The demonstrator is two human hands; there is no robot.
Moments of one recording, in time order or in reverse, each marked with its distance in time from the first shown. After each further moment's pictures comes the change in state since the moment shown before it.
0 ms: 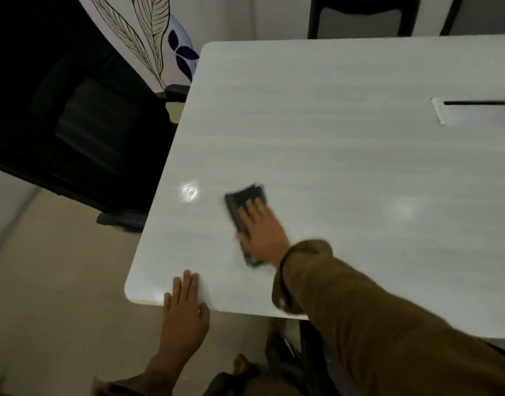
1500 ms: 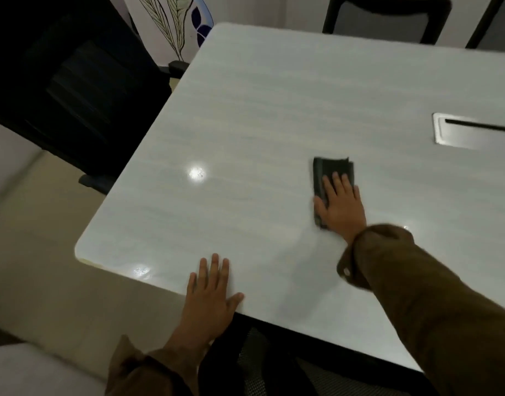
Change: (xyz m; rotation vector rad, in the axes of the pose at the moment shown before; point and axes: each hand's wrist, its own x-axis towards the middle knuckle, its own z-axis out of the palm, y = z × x) left_hand -0.018 0.182 0.078 0.185 -0.033 0.076; right_hand -0.058 0.268 -0.105 -0.130 0.047 0.257
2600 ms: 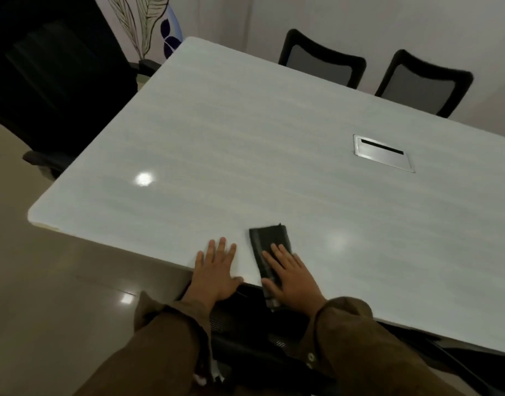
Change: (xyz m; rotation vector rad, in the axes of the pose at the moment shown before) left_hand -0.026 0.083 -0.007 -0.112 -0.180 0.140; right_hand -0.254 -0.024 0.013 -0.070 -0.204 -0.260
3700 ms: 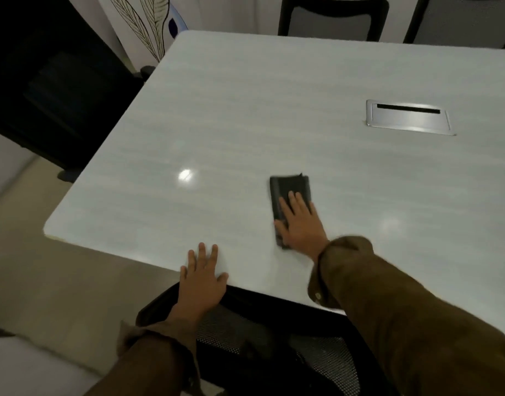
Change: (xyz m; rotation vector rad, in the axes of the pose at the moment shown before) left_hand 0.001 0.056 0.018 -0.121 0.133 -0.302; right_hand 0.093 0.121 -0.036 0.046 0.010 0.105
